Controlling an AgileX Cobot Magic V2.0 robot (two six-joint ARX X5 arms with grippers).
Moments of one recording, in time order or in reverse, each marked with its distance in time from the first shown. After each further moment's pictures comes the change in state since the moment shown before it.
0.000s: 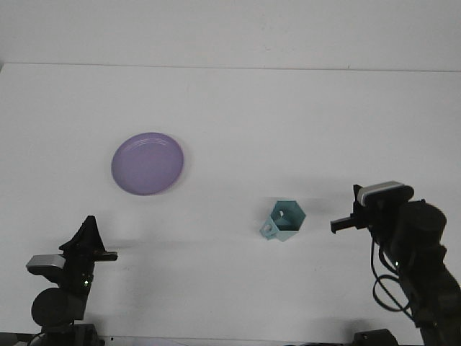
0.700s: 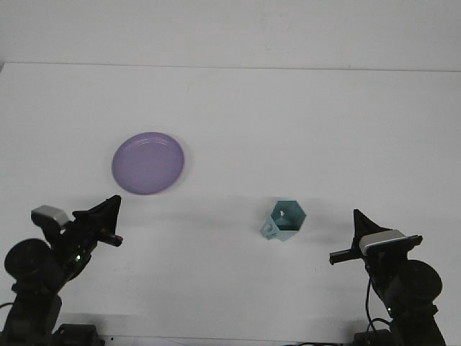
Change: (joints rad) left arm -0.066 0.539 0.587 -0.303 0.360 0.031; right arm -0.003 -0.370 -0.393 0.250 0.008 0.019
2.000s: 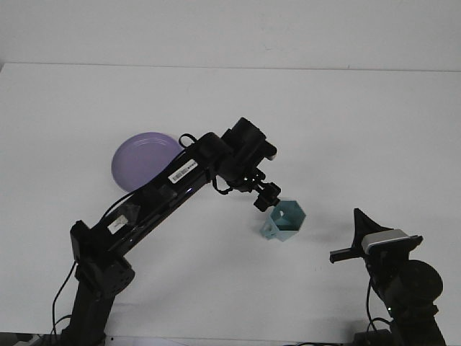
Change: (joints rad) left arm -0.742 1.561 1.533 -0.949 -0.089 0.349; right arm 0.000 0.000 0.000 0.014 0.000 0.038
